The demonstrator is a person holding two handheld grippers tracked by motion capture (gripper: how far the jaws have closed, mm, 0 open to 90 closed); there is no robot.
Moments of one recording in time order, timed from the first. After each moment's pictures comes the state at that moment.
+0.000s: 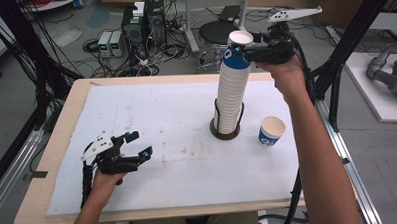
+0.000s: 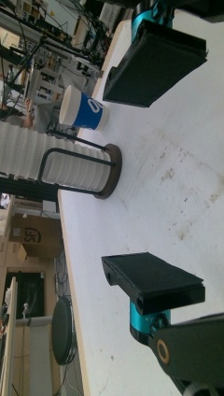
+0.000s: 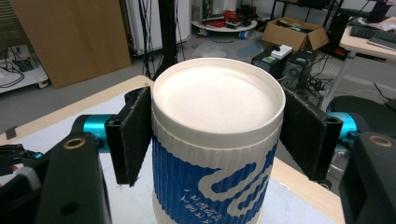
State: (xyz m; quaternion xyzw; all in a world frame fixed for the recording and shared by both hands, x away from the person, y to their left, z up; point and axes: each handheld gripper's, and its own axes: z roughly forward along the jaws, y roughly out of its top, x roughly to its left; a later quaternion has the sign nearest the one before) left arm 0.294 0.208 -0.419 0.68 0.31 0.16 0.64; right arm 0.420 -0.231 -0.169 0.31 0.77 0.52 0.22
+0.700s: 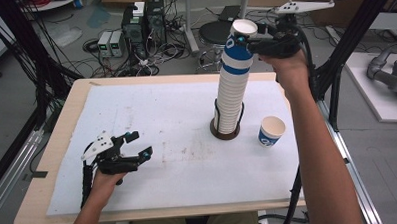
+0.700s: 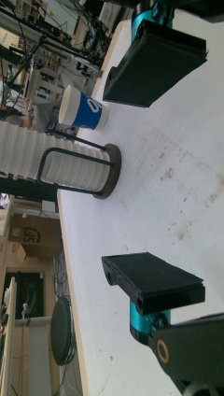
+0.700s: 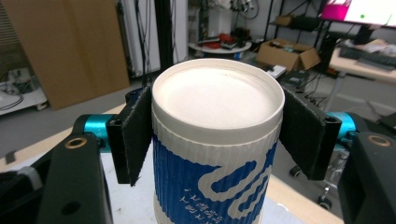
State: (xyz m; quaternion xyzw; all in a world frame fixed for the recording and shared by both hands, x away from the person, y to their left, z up) left arm 0.294 0.208 -0.419 0.68 0.31 0.16 0.64; right arm 0.413 -0.236 -0.150 0.31 0.74 0.55 0.24
